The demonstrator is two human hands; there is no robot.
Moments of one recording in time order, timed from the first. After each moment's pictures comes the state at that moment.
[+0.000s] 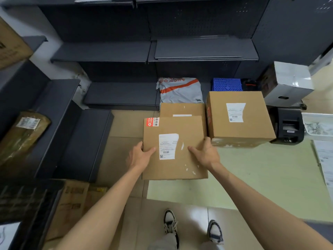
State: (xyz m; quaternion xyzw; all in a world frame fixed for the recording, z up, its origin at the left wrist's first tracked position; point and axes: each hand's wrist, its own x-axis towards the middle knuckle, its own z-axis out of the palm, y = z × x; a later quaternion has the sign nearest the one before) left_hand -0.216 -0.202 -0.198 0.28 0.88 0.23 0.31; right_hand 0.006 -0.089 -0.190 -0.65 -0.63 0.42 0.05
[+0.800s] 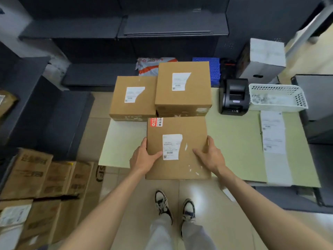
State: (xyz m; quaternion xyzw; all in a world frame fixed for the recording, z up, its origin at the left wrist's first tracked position) left_hand 0.066 -0.219 -0.235 0.34 0.86 0.16 0.34; right_hand 0.304 -0.107 -0.228 -0.62 -0.66 0.42 0.02
